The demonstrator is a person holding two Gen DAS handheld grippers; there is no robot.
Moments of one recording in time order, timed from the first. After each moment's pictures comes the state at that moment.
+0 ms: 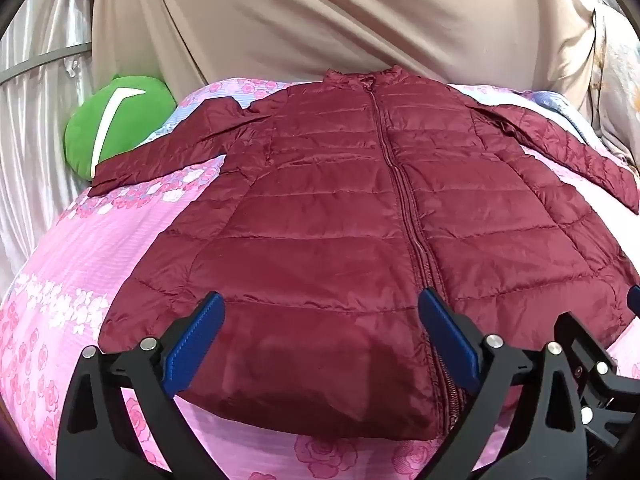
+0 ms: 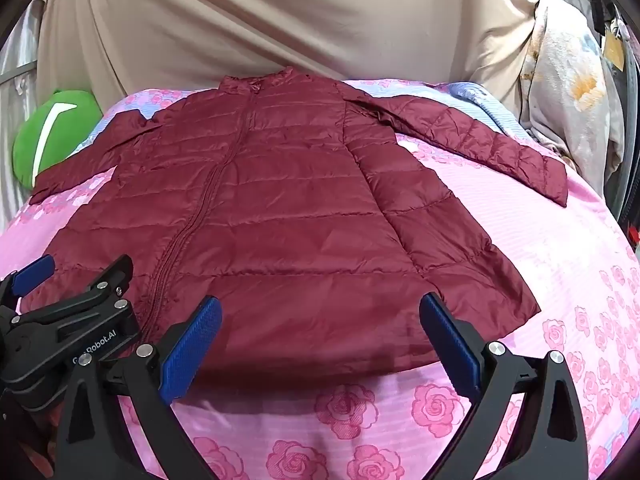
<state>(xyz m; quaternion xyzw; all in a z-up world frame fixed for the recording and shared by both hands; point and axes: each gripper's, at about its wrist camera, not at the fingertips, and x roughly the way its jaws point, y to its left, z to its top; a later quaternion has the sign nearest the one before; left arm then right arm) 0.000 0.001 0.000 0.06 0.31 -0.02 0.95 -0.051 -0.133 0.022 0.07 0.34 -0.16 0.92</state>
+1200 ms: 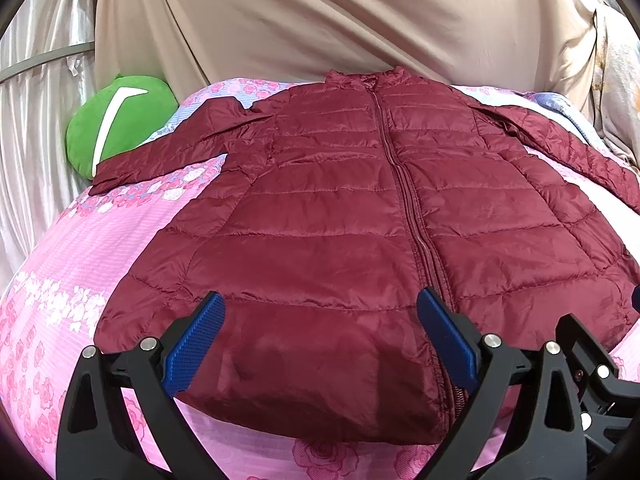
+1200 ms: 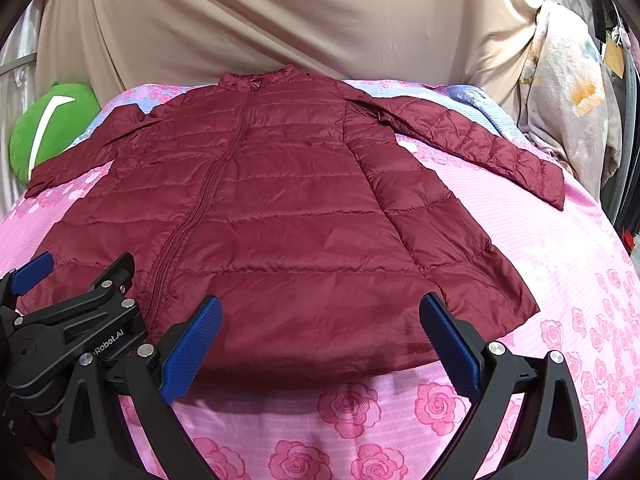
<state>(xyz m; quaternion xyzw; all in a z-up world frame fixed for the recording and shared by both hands) 0.001 -0.002 -0.005 0.07 0.30 -0.02 0.95 -0.053 -0.129 0.021 0.06 0.34 -0.16 0.93</state>
